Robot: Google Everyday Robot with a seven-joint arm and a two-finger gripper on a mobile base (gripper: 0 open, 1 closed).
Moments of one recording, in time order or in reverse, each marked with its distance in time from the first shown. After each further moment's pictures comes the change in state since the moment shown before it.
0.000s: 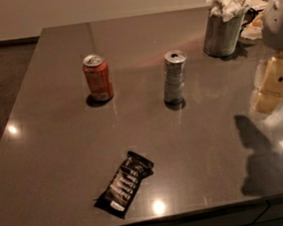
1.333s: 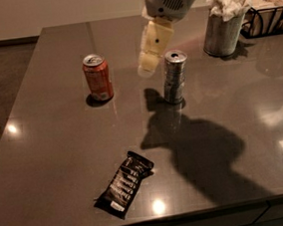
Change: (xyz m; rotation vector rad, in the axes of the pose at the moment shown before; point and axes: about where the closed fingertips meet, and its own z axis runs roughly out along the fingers) arm -0.193 -0.067 0.050 -0.086 -0.233 -0.101
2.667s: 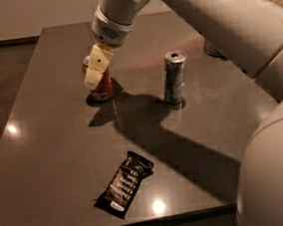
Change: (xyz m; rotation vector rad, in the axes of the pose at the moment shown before) arm -0.088 -0.030 0.126 -0.074 -0.088 0.069
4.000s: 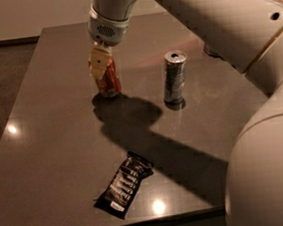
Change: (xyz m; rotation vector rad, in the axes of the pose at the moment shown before) arm 0.003 0.005 -0.004 0.005 0.113 -0.044
